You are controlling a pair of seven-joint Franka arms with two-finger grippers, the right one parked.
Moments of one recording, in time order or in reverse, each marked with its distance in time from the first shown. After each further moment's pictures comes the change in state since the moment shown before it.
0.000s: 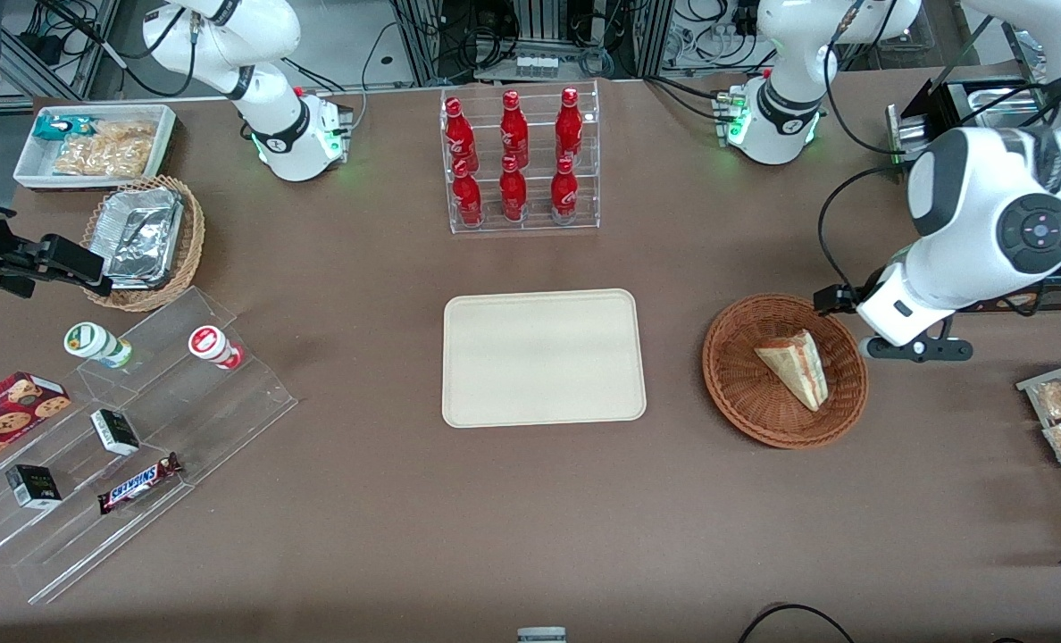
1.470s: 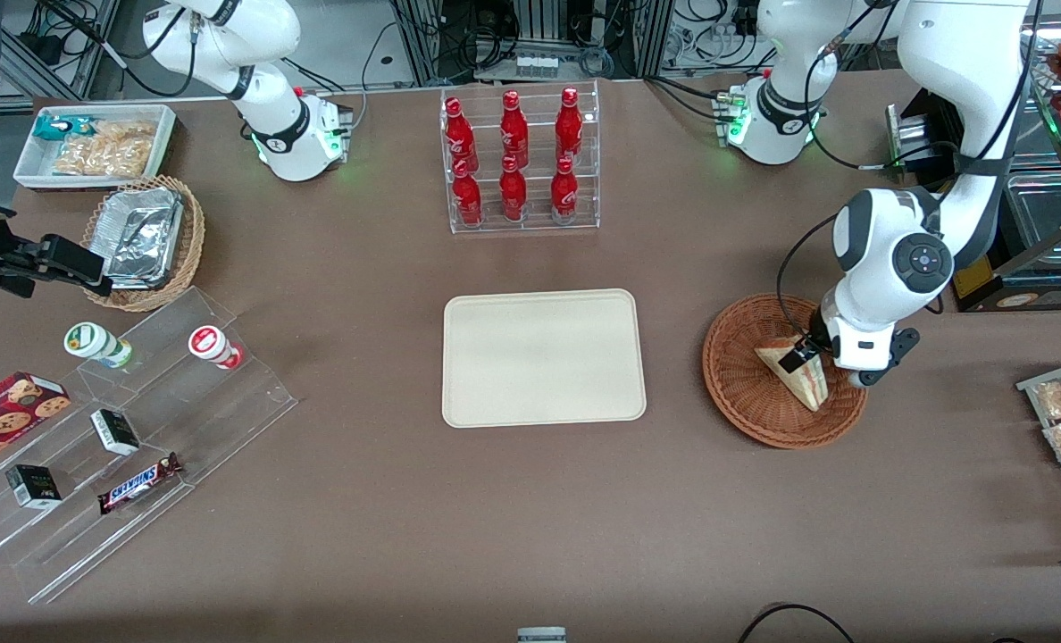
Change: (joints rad) arm -0.007 0.140 -0.006 -0.233 -0.004 0.487 -0.761
